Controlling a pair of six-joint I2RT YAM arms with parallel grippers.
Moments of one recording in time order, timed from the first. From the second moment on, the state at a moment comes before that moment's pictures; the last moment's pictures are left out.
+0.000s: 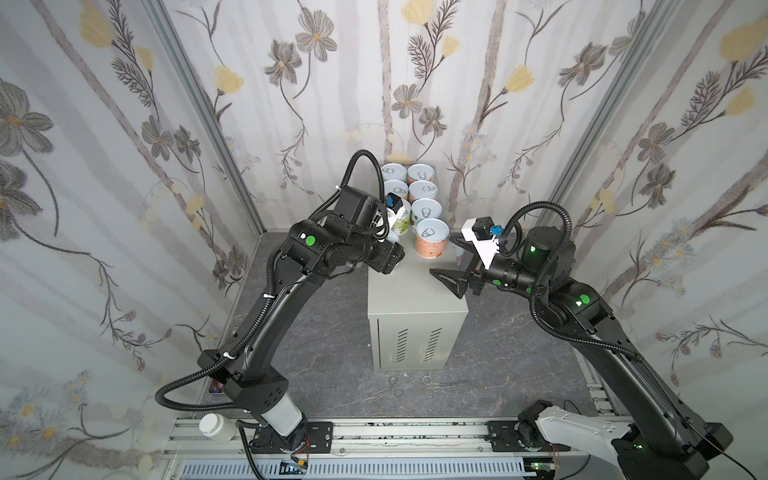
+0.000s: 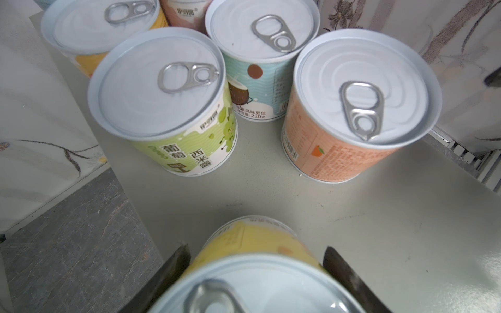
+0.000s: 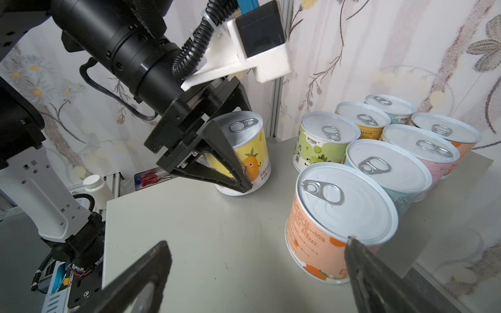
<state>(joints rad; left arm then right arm) -0.68 1.63 2.15 -1.22 0.05 0.05 0.55 1.12 1.37 -0.42 -0.52 -0.15</state>
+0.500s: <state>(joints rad) -0.68 1.66 2.15 -1.19 0.04 0.05 0.55 1.09 1.31 -0.42 -0.48 -0.16</state>
